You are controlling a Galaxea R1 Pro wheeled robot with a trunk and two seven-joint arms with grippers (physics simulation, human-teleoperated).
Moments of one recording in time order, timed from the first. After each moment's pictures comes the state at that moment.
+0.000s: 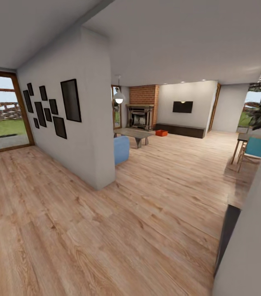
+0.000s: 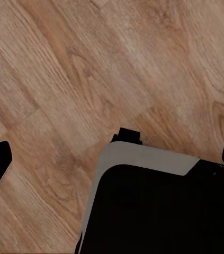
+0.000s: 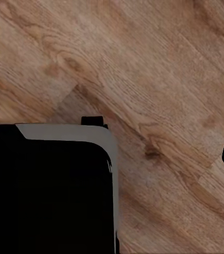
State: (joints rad) left arm -0.20 0.00 -0.11 0.00 0.32 -0.09 0.17; right arm -0.09 -0.04 0.51 0.03 -0.51 -0.24 -0.03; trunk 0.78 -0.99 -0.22
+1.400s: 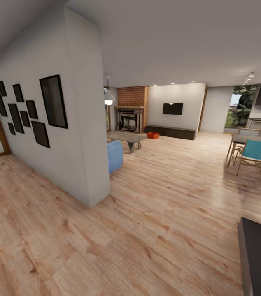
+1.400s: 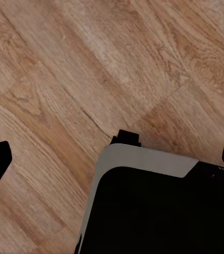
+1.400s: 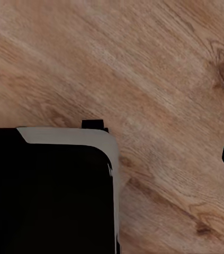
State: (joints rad) left arm -0.20 0.00 -0.11 0.00 0.32 -0.08 0.17; right arm -0.09 -0.04 0.51 0.03 -0.52 -0.24 -0.03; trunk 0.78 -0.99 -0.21
